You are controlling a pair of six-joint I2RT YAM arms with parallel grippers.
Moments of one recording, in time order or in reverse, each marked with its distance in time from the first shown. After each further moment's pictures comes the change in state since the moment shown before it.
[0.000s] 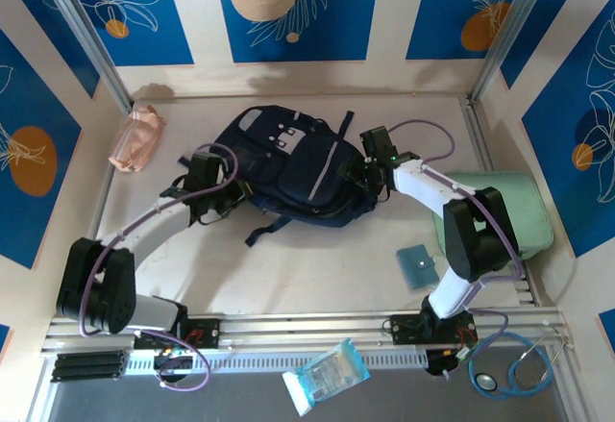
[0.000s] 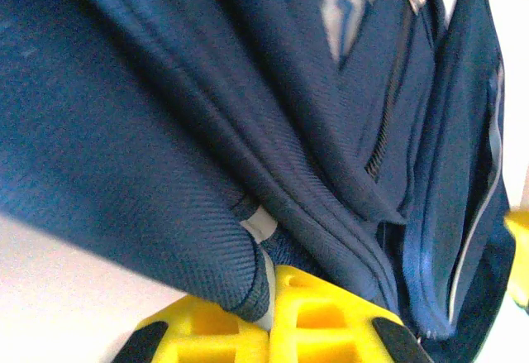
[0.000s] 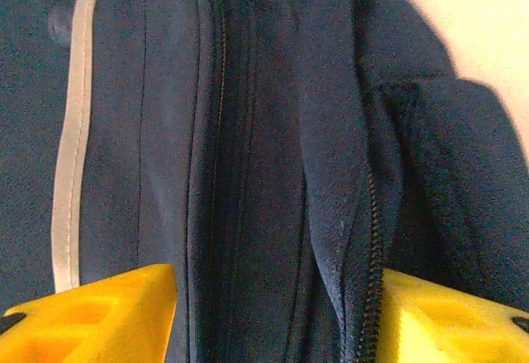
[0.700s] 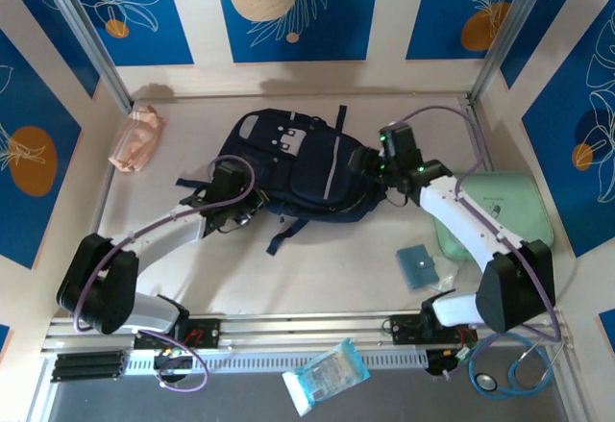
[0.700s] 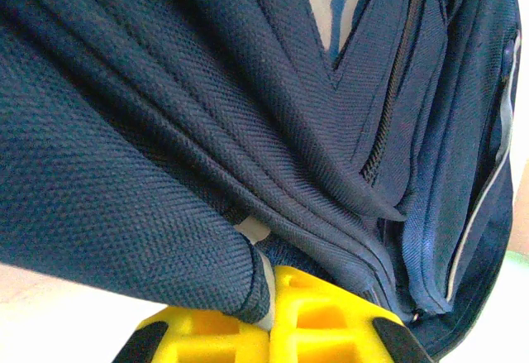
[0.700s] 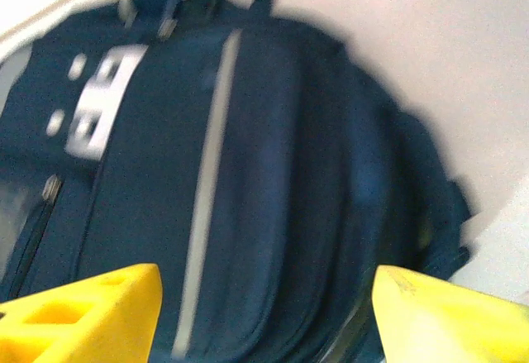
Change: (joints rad) left arm -0.175 0.024 -0.037 0.089 -0.155 -0.247; right arm 0.056 -0.343 -0.068 -0.090 0.090 -0.190
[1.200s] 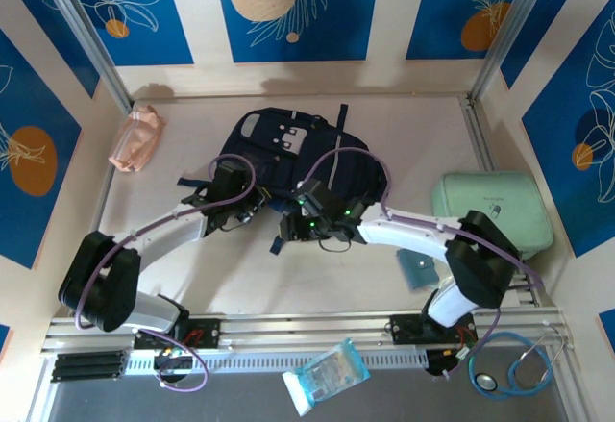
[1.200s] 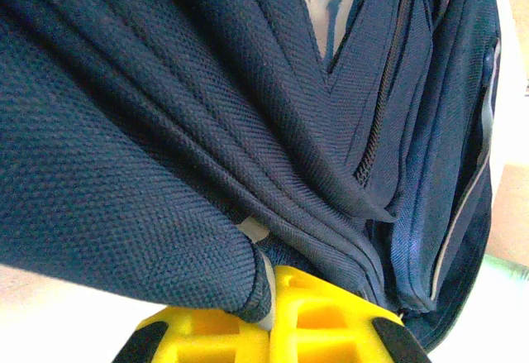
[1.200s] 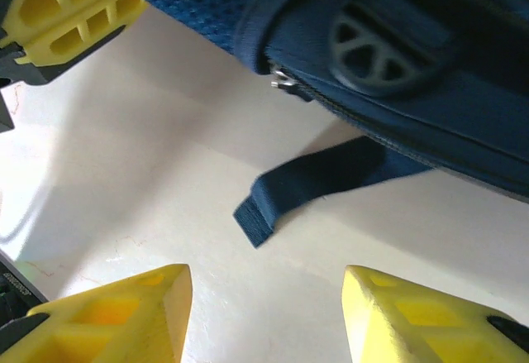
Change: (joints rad) left arm -0.002 0.011 0.005 0.036 0.008 -0.029; right arm 0.514 0.220 -0.061 0.168 -0.092 0.102
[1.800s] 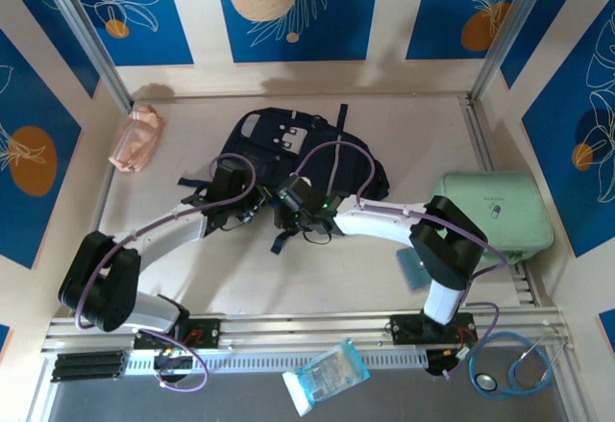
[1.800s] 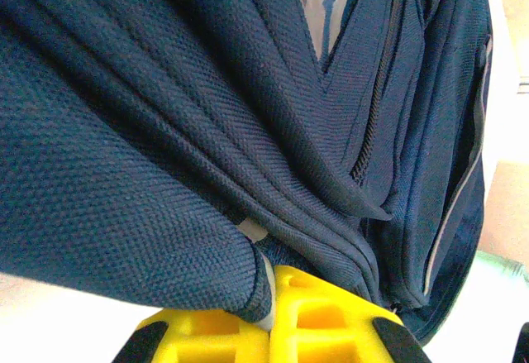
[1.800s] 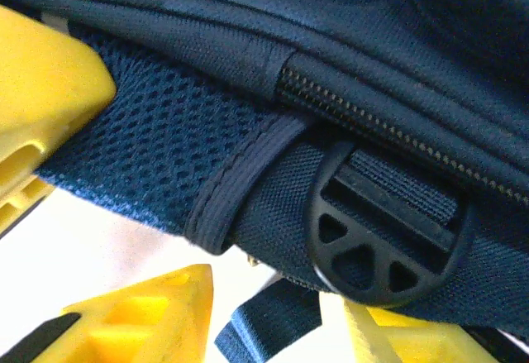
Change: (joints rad) left arm -0.001 0.000 0.000 0.011 0.011 -0.003; right arm 0.005 0.186 0.135 0.023 0.182 0.087
